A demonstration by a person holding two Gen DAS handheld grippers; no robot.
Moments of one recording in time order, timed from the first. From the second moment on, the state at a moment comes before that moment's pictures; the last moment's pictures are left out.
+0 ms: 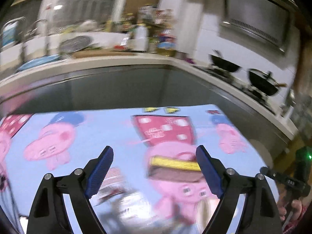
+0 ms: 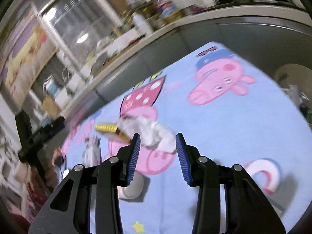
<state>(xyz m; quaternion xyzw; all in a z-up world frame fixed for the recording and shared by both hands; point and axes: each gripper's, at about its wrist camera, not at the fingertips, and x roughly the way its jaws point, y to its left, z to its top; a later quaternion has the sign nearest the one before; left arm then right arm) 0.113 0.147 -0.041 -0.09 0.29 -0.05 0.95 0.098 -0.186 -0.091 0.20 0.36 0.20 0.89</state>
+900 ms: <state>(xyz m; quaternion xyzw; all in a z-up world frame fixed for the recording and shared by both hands) 0.164 0.217 -0.149 -0.19 0.46 -0.02 0.87 0.172 -0.098 -0.141 -0.05 0.44 0.19 0.88</state>
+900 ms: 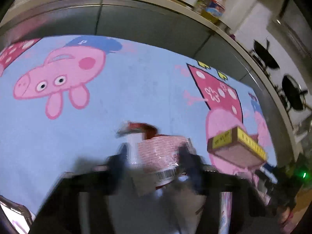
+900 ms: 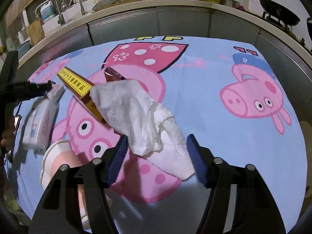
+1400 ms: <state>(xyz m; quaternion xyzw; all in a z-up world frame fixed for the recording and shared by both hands) 0.146 0.218 -0.113 -0.21 0.44 -0.05 0.87 0.157 -0.166 -0.112 0.11 0.39 0.16 0.90</state>
